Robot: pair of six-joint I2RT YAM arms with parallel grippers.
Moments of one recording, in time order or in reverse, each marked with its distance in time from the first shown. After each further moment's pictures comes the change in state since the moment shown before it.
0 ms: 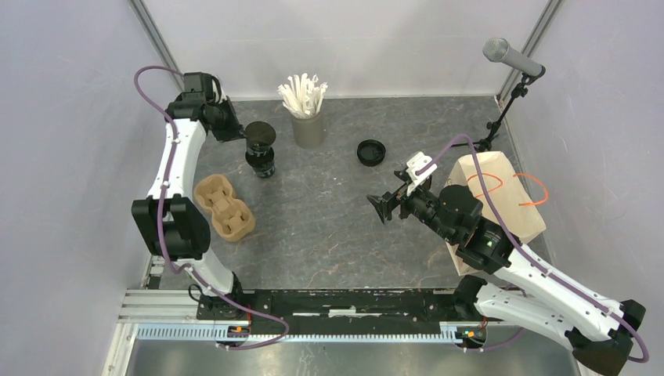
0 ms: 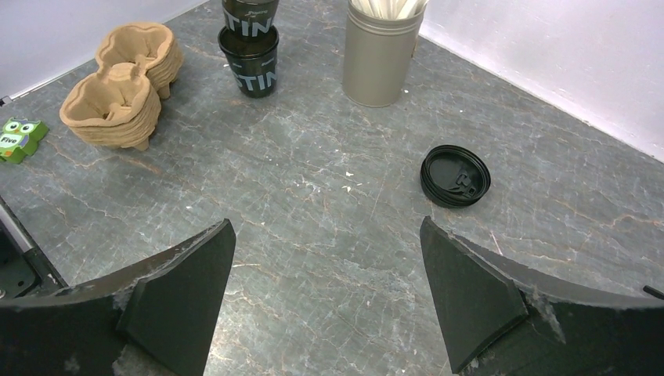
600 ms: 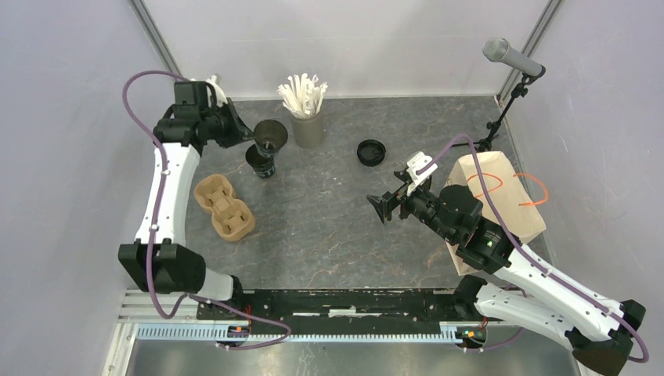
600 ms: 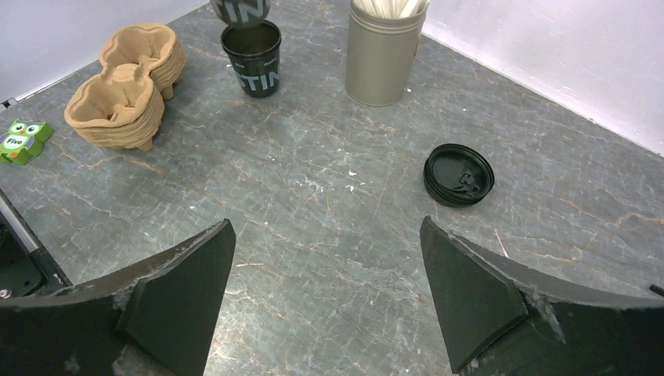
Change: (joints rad) left arm -0.029 -0.230 -0.080 0.006 0.127 -0.034; right arm 0.000 0.000 0.000 -0.001 -0.004 0.013
